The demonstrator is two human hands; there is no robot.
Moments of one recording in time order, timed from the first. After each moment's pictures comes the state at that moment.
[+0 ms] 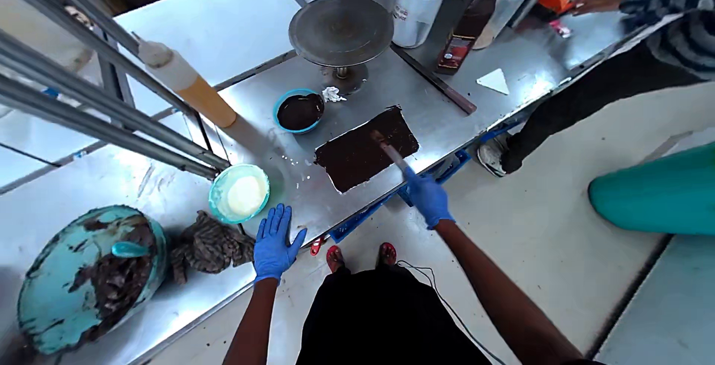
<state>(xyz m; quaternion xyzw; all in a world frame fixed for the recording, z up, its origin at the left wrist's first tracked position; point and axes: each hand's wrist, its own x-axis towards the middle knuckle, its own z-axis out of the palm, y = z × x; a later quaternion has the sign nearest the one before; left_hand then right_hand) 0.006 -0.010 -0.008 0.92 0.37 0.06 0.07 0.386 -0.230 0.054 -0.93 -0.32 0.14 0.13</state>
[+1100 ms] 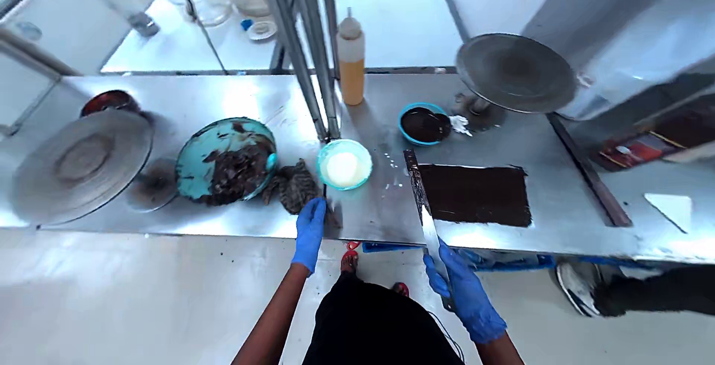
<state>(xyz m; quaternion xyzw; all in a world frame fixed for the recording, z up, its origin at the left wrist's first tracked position) -0.038 -0.037 0.079 0.47 0.62 0.37 0.51 0.256 -0.197 0.110 -0.44 -0.16 0.68 0.56</state>
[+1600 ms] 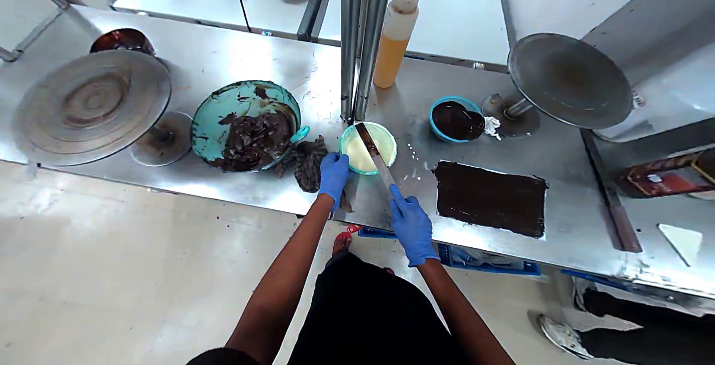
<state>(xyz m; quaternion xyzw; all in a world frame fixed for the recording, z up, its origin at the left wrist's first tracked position) 0.001 0.052 0.089 0.34 0.65 0.37 0.57 0.177 -0.086 0.074 -0.77 -0.59 0.18 0.15</state>
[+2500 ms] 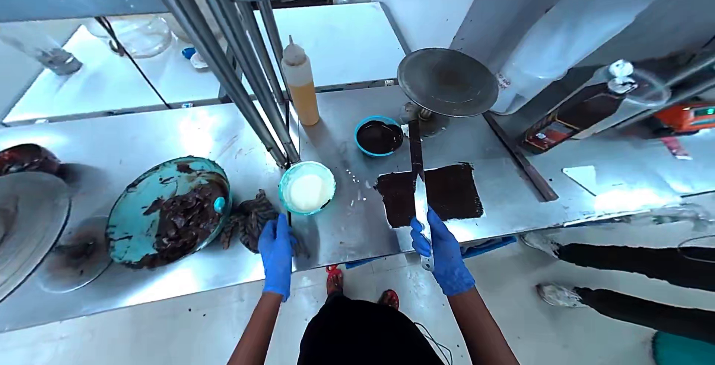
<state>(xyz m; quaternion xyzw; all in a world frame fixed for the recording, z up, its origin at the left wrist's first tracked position) -0.005 -0.006 0.110 0.45 0.66 0.36 0.47 0.305 -0.140 0.117 -0.35 -0.10 0.61 0.71</state>
